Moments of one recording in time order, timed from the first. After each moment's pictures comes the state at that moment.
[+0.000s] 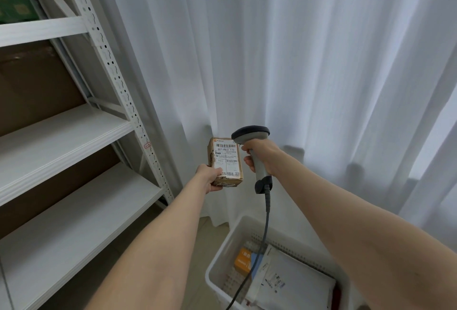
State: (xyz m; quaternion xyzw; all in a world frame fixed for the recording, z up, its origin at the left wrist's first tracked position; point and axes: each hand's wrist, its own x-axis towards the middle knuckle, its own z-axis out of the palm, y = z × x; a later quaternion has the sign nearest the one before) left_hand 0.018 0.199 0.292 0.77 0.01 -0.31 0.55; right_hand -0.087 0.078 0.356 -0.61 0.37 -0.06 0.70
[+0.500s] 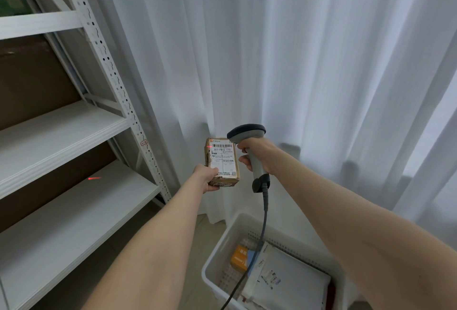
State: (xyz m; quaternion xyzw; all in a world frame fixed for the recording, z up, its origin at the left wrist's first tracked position) left_hand 0.015 0.198 0.286 0.77 0.01 -0.31 0.55; right_hand -0.097 0.081 0.361 -0.61 0.36 -0.03 0.70
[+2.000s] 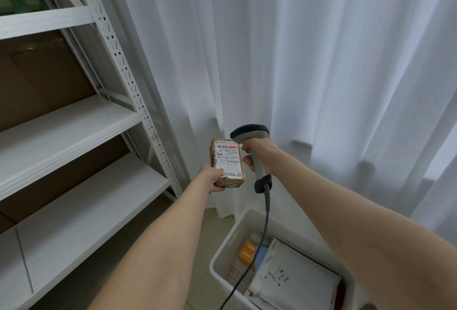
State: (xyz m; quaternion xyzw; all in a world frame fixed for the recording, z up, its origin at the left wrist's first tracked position) left_hand 0.016 0.201 0.276 0.78 0.04 -0.31 0.54; right_hand -0.080 0.083 0.347 -0.62 0.38 -0.04 0.68
